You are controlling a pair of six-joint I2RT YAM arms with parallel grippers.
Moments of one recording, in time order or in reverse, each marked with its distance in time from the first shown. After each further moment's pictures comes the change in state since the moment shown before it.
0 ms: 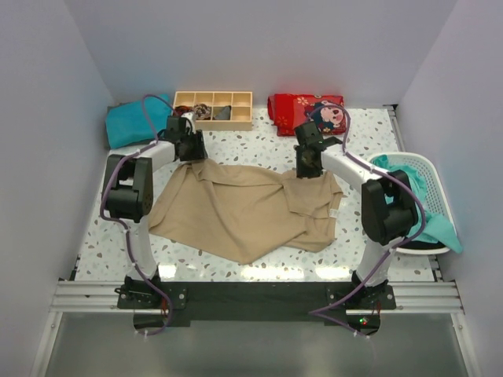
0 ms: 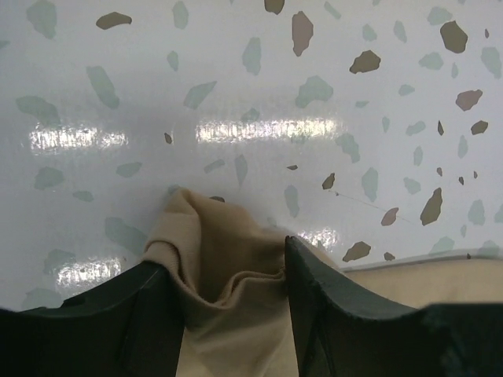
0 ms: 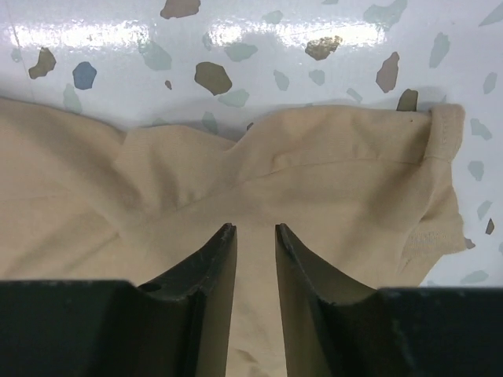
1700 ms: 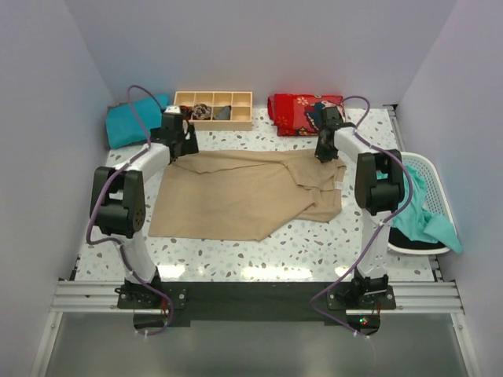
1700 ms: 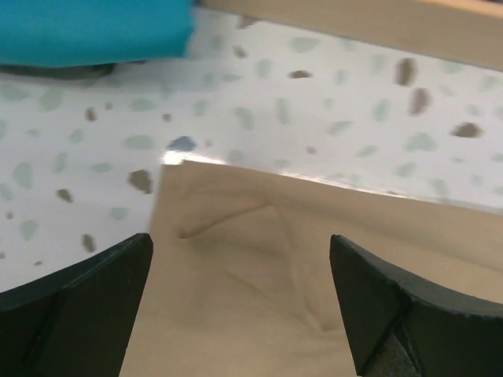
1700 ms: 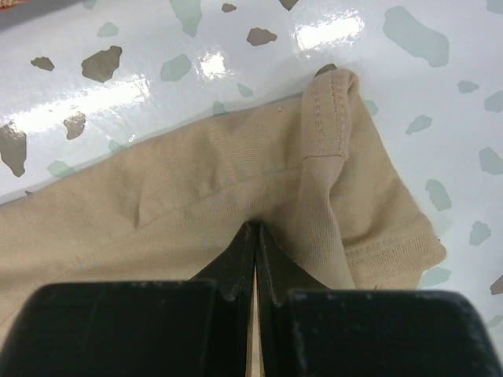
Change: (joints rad) left arm 0.006 -0.176 -0.087 -0.033 -0.452 0.000; right arm -0.241 0.340 0.301 0.048 -0.005 0.029
